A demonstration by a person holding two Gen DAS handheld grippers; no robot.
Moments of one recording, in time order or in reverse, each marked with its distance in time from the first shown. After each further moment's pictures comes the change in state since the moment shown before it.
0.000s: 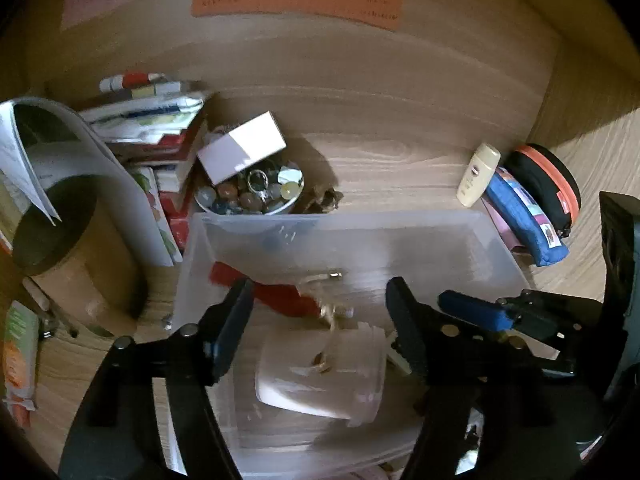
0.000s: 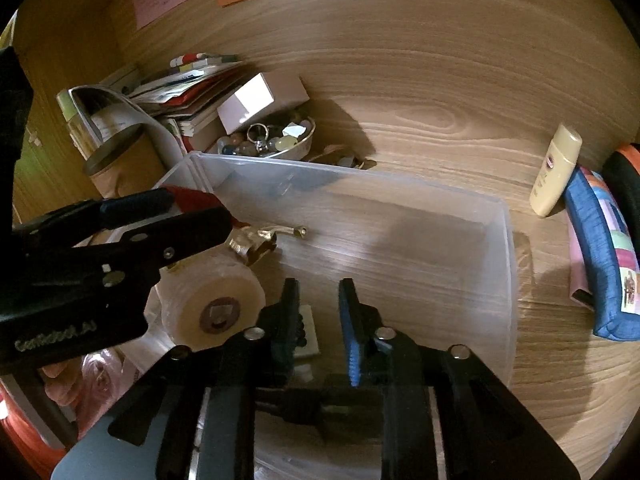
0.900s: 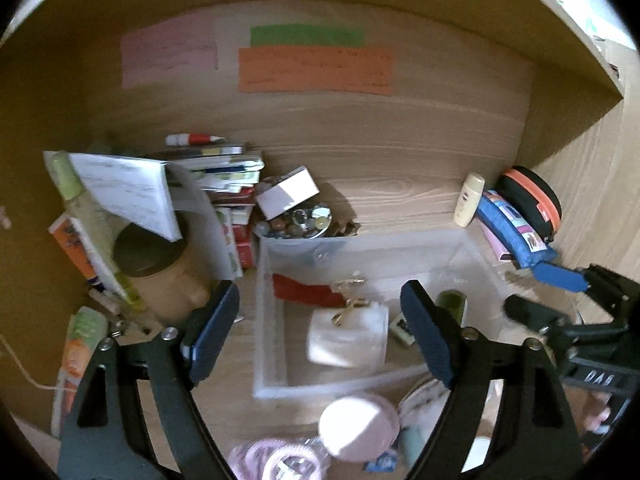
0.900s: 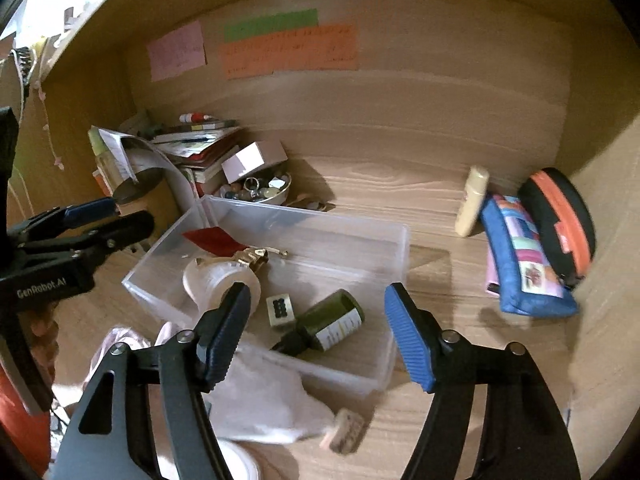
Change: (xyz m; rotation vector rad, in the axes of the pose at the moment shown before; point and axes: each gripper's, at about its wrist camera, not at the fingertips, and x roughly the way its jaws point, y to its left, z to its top) left arm -0.092 0.010 -0.014 0.043 -0.132 0.081; right arm -0.105 0.005 -0.024 0.011 -0.167 -0.109
